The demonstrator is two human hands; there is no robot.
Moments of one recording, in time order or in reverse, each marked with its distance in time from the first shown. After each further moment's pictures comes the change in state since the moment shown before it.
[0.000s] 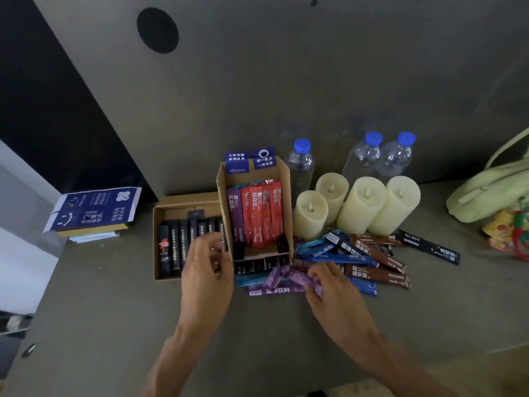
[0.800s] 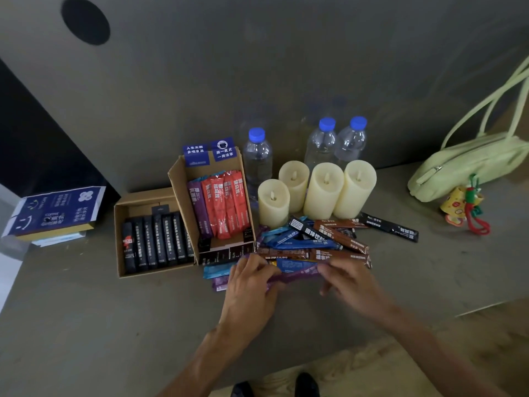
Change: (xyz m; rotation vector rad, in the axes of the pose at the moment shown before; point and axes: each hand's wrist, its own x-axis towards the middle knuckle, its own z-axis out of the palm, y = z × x) left_hand -0.056 0.018 0.103 0.356 -0.444 0.287; right_hand -0.021 0.085 -0.055 0.606 -0.195 0.228
